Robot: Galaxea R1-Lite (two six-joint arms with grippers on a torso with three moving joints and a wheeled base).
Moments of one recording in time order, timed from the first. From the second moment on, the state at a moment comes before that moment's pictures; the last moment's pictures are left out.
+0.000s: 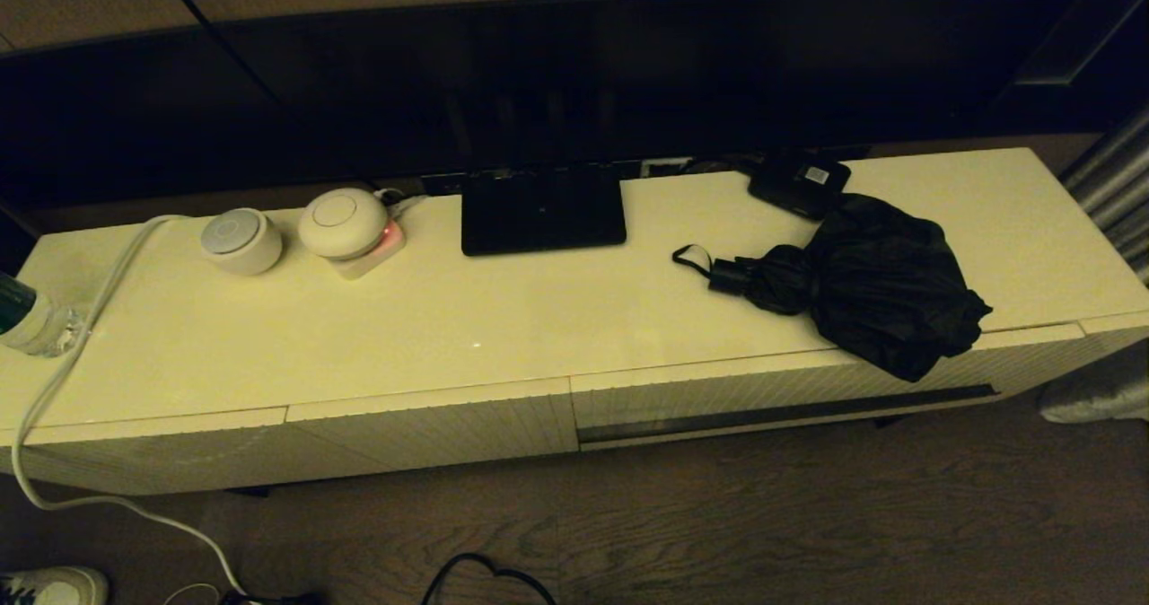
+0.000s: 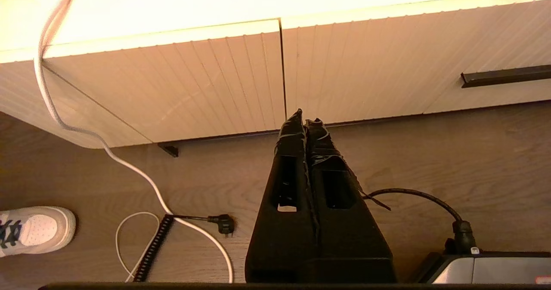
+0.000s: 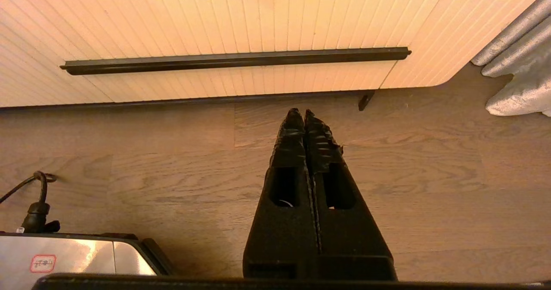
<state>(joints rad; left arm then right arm) 0.00 0.00 0.00 0.00 0.00 0.02 0.00 0.00 0.00 0.00 0.00 0.02</state>
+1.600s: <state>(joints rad) 0.00 0.00 0.00 0.00 0.00 0.02 0.00 0.07 -0.27 0.10 0.00 0.02</state>
